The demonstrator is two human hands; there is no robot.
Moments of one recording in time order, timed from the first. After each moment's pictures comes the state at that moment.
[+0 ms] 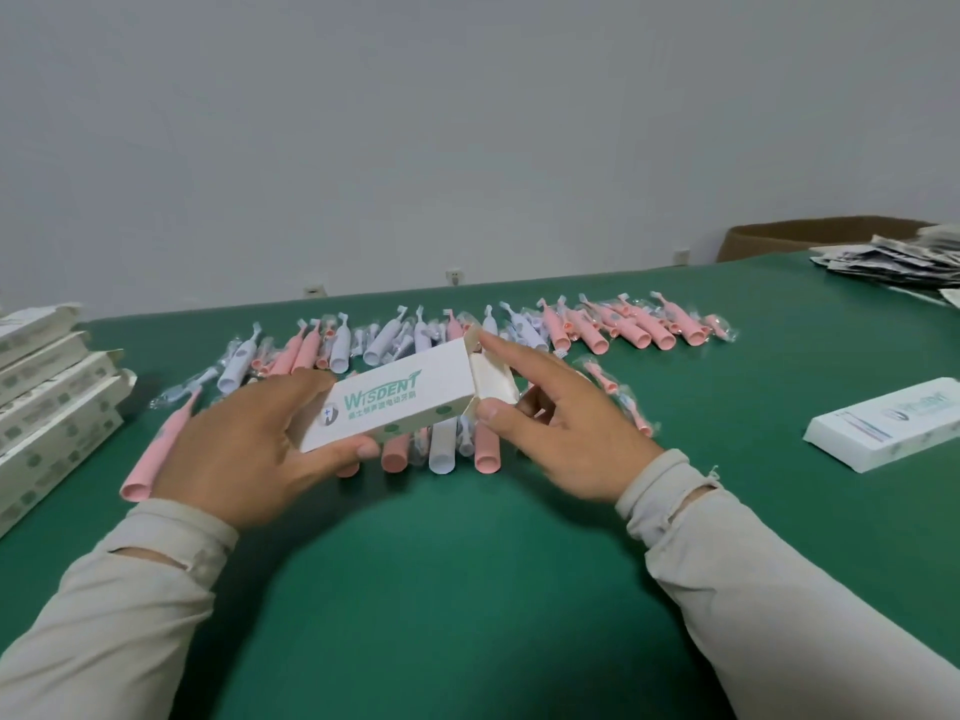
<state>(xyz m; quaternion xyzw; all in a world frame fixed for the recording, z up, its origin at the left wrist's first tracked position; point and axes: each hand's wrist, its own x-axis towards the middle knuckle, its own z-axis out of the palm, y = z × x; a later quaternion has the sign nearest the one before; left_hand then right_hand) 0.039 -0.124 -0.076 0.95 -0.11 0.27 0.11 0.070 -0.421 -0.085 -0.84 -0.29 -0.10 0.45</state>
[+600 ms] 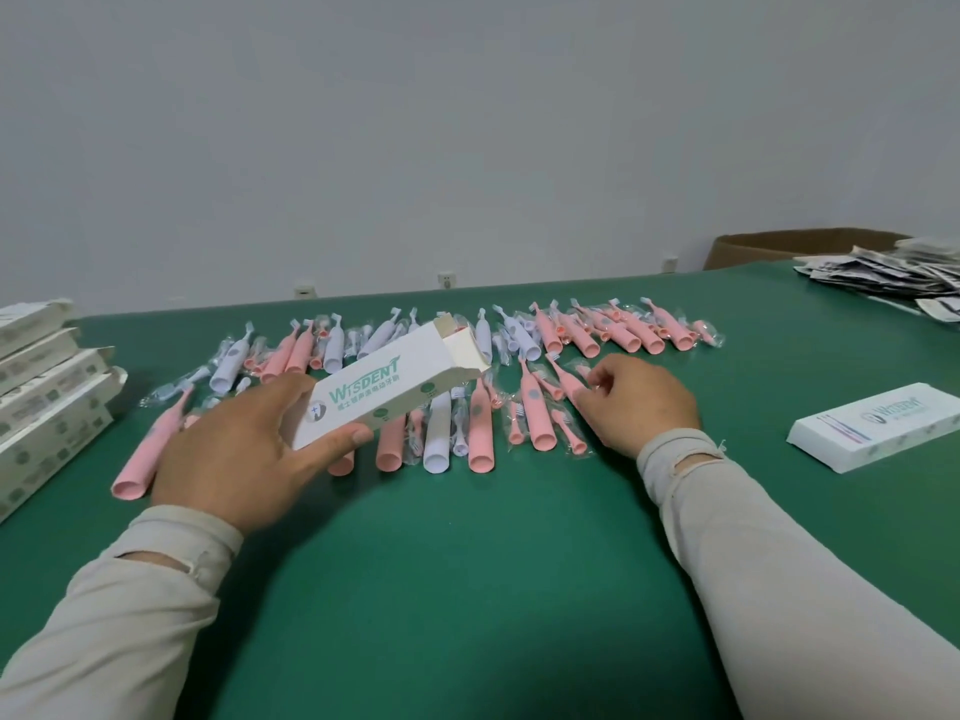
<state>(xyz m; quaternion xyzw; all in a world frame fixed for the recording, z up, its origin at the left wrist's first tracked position) 0.031 -0.133 -0.077 0.96 -0.01 0.26 0.10 0.115 -0.472 -0.093 -0.96 0.06 -0.14 0.22</state>
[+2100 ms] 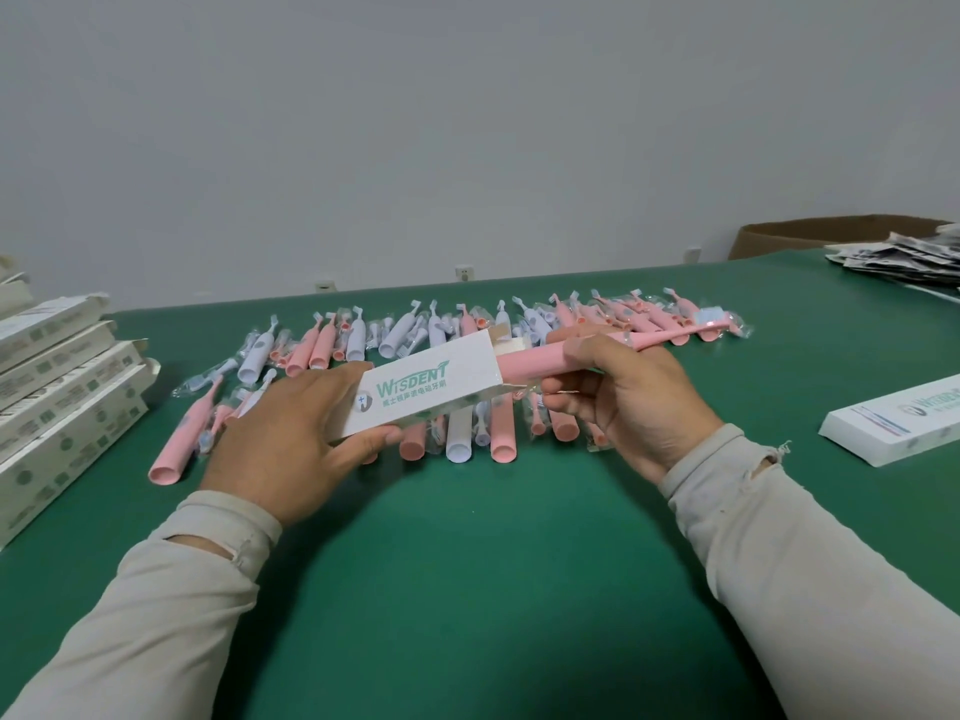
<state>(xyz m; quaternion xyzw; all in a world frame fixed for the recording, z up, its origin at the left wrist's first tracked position) 0.034 -0.135 -0.081 0.97 -0.05 0.20 0.11 0.067 -0.428 -0.068 -0.56 -0.12 -0.01 0.82</state>
